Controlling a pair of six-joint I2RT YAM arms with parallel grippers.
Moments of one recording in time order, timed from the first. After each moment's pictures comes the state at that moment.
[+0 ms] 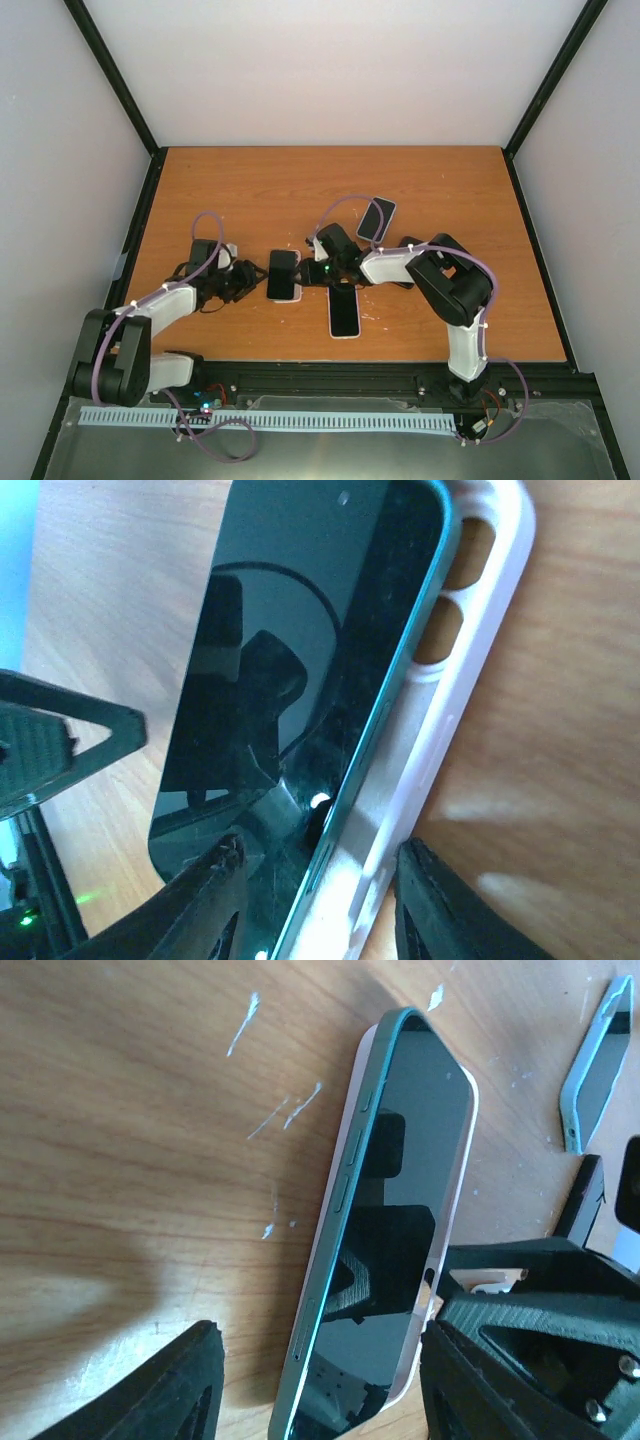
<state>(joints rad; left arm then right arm) -0.15 1.25 0.43 -0.10 0.53 -0.78 0.78 1.95 1.04 0.08 -0.46 0.66</state>
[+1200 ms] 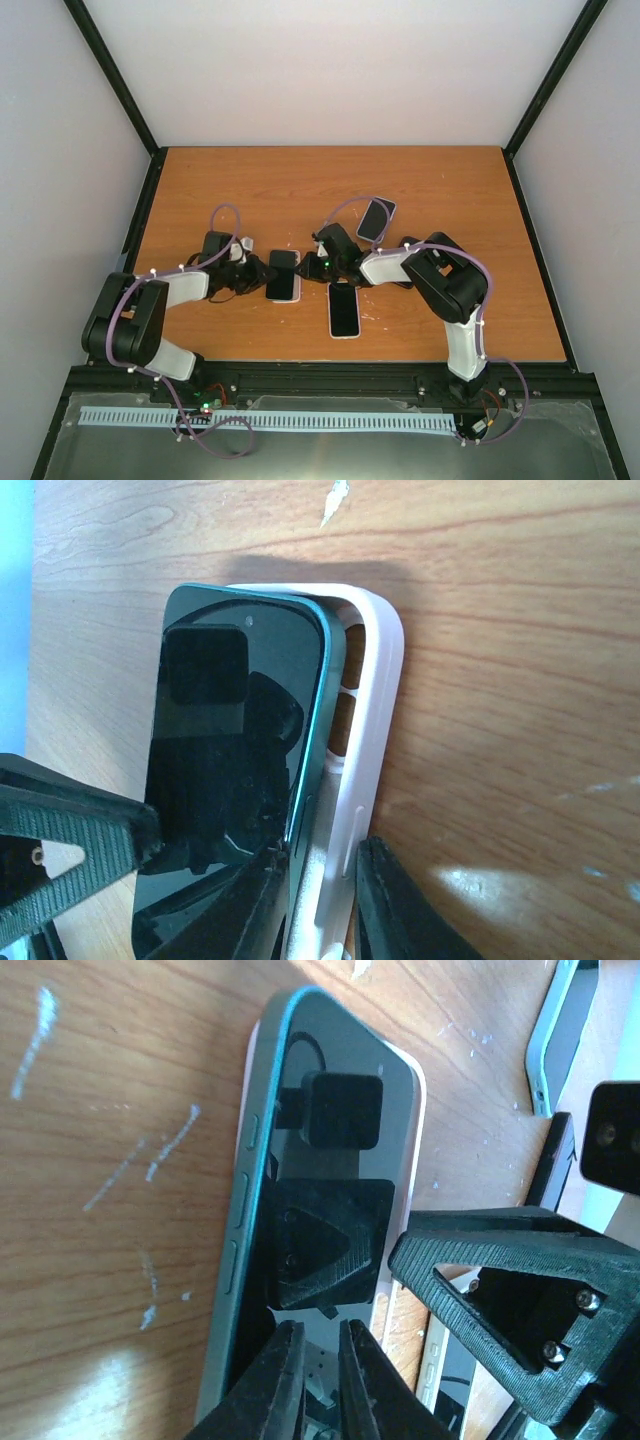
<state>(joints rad) -0.20 1.47 0.50 0.05 0.64 -0.74 0.78 1.98 1.01 0.22 -0.37 0.84</state>
